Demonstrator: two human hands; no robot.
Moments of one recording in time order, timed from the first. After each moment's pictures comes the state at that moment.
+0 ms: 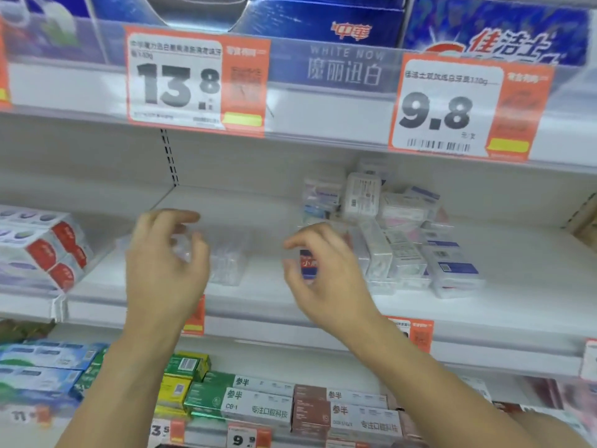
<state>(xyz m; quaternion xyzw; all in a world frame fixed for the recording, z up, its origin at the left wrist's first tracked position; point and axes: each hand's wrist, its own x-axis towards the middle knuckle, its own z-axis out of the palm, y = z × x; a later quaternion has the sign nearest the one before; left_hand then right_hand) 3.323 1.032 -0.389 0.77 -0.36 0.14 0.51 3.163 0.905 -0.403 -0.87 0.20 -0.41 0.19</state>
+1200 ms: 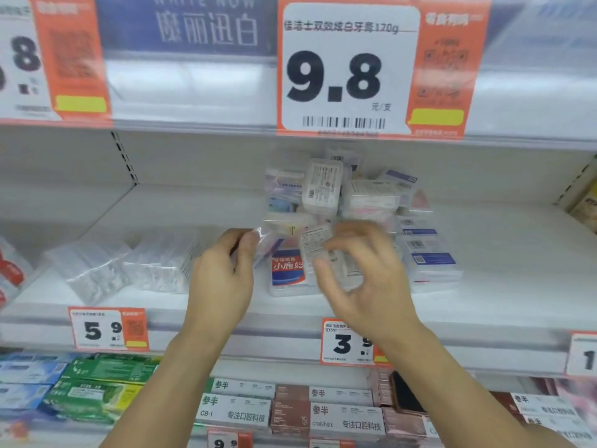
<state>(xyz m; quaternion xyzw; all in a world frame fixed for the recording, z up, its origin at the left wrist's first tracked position) 3.254 0.936 -0.424 0.75 -0.41 0.00 0.51 3.083 0.838 -0.419 -0.84 0.21 -0.48 0.11</state>
